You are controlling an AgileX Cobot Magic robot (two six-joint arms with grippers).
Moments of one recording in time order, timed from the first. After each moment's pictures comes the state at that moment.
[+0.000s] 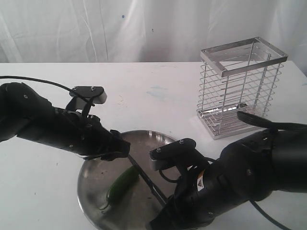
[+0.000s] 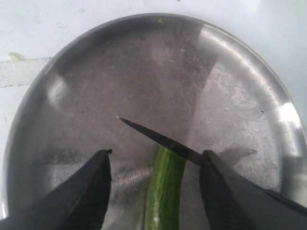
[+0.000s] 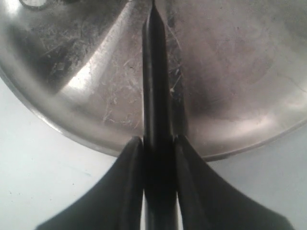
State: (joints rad) left arm -0.44 1.60 -0.81 -0.97 0.32 0.73; right arm 0.82 1.55 -0.68 0.31 0.40 -0.03
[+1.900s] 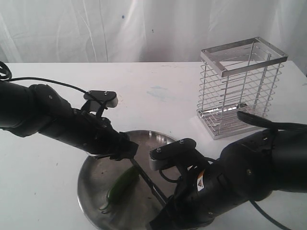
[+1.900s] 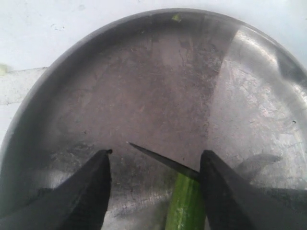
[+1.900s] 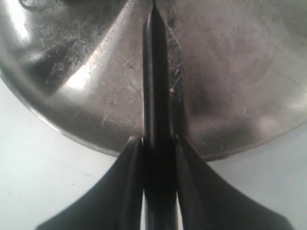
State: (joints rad) left arm -0.44 1.74 -0.91 -0.94 0.33 0.73; right arm 0.82 1.55 -0.68 0.31 0.40 -0.03
